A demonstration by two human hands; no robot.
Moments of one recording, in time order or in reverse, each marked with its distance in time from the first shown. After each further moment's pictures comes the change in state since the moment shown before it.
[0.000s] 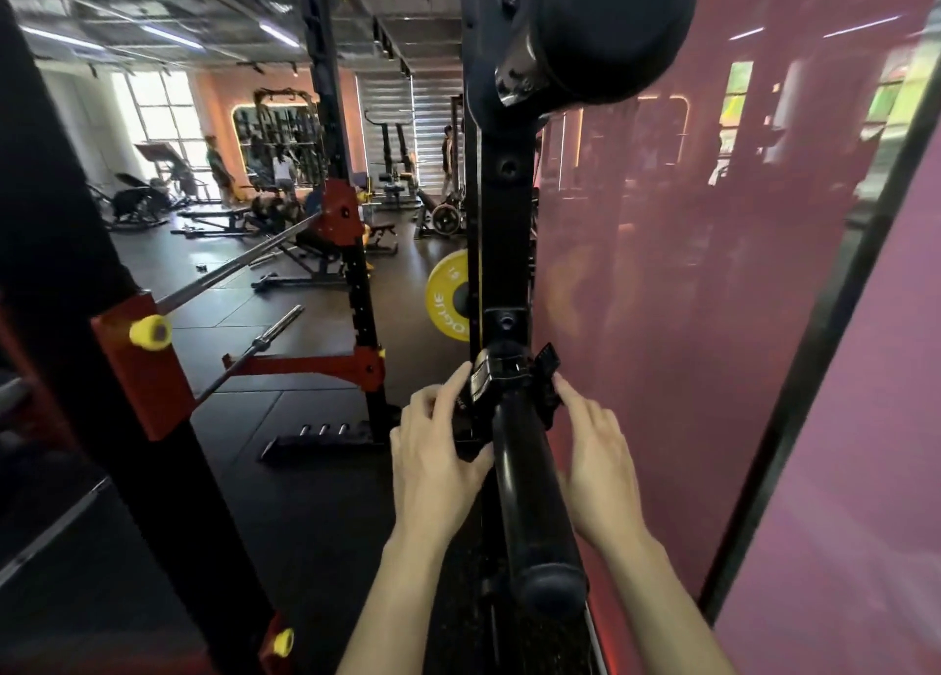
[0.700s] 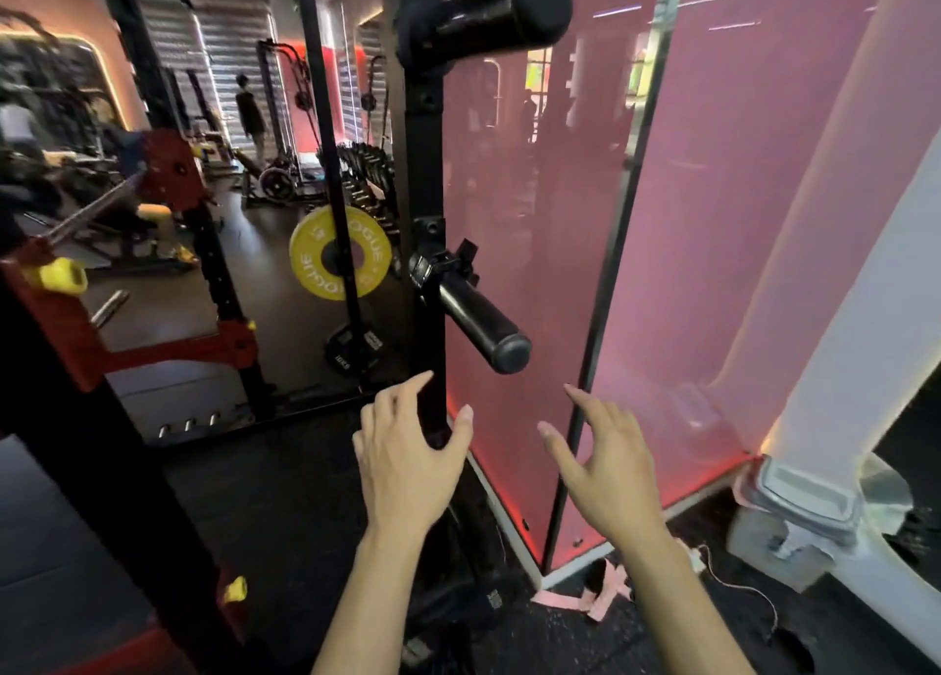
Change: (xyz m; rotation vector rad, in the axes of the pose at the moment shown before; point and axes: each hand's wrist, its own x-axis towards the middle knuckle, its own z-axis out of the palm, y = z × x) left_hand -0.142 -0.005 -0.091 -0.160 -0.172 0.044; right_hand -0.215 -0.085 -0.061 -0.257 0.213 0.313
